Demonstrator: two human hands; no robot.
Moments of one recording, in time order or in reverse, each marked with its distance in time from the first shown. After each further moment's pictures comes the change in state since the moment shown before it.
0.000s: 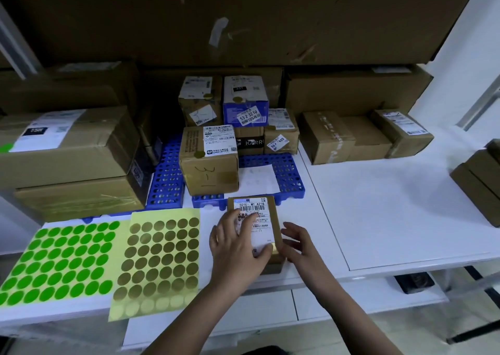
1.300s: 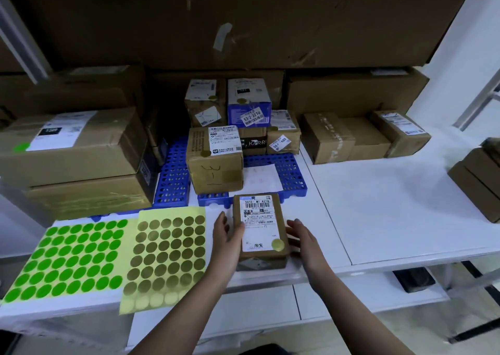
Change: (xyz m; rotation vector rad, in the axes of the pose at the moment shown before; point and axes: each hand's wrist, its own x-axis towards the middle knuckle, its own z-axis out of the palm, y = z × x) left_hand 0.003 -0.011 -0.018 -1.095 -0.131 -0.538; right_hand 0.011 0.000 0.012 0.178 0.117 0.177
